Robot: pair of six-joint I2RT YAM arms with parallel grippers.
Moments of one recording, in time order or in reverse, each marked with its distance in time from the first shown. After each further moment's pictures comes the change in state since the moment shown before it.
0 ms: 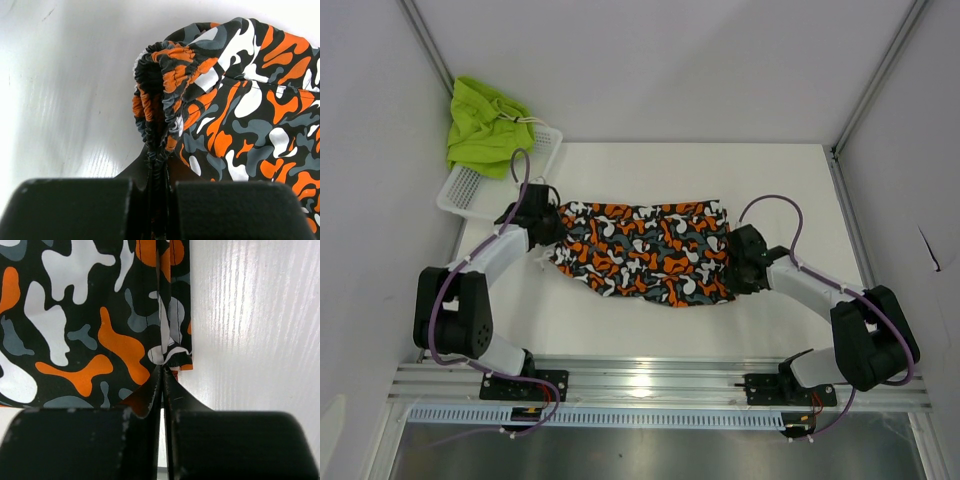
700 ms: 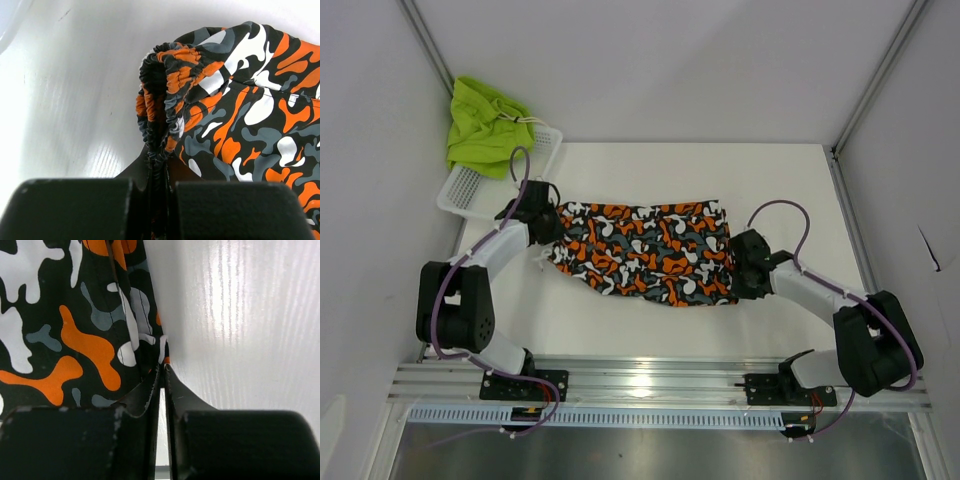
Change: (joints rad) left arm 0.013 0.037 0.043 -0.048 -0.035 -0.006; right arm -0.011 -0.018 -0.042 -0.016 0.054 0.055
